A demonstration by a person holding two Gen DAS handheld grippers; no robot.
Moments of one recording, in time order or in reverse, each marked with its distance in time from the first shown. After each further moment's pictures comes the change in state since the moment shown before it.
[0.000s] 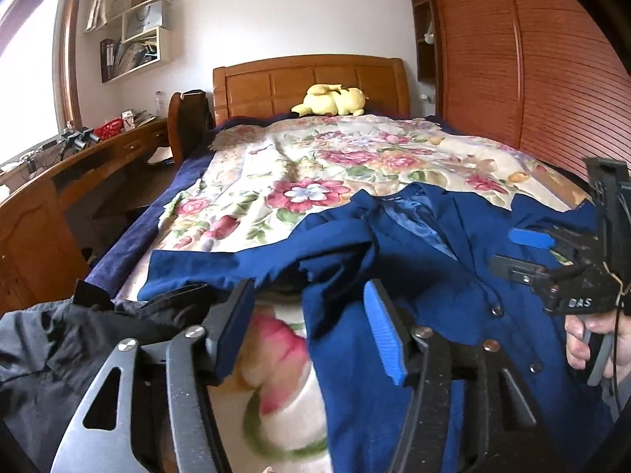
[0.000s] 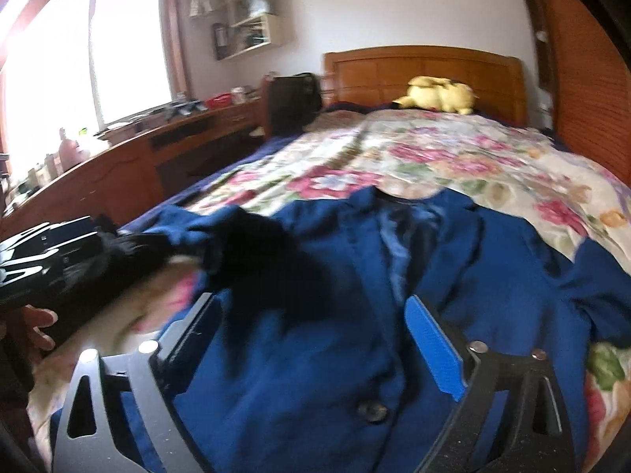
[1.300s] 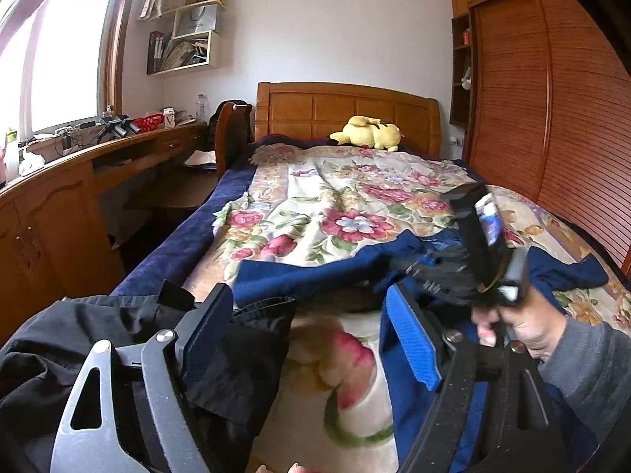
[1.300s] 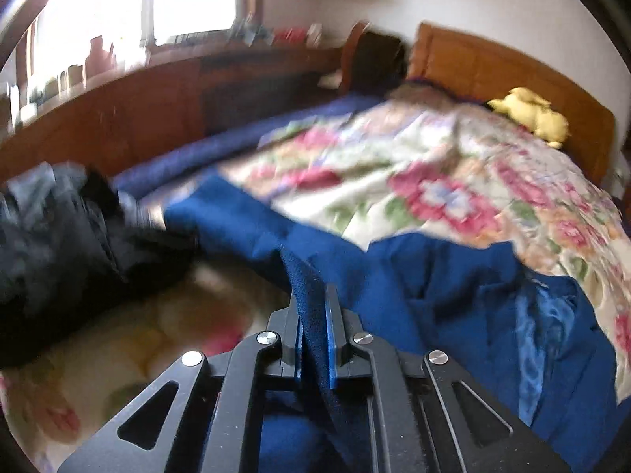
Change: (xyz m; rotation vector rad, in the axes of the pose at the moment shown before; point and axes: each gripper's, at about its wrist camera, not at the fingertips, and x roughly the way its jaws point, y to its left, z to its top) left arm -0.050 0.094 -0.004 -0.139 -0.090 0.039; right arm 0.164 0.076 0.078 -0.209 0.115 0.026
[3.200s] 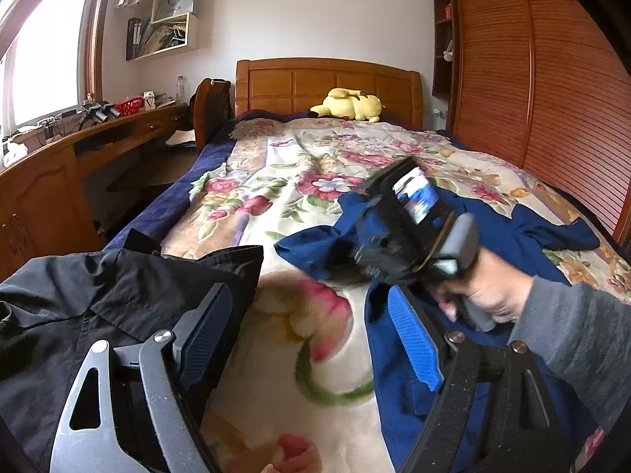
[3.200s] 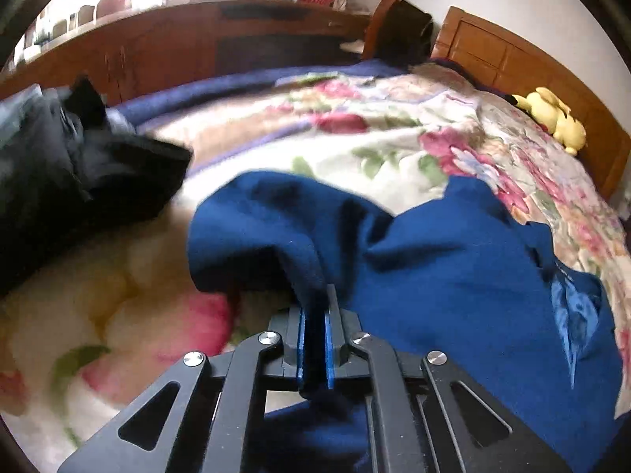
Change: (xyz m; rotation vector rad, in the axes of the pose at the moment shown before) left arm 0.006 -0.028 -0.047 0.031 0.081 -0.045; right arm 0.077 0.017 -0.044 -0.129 0.149 0.008
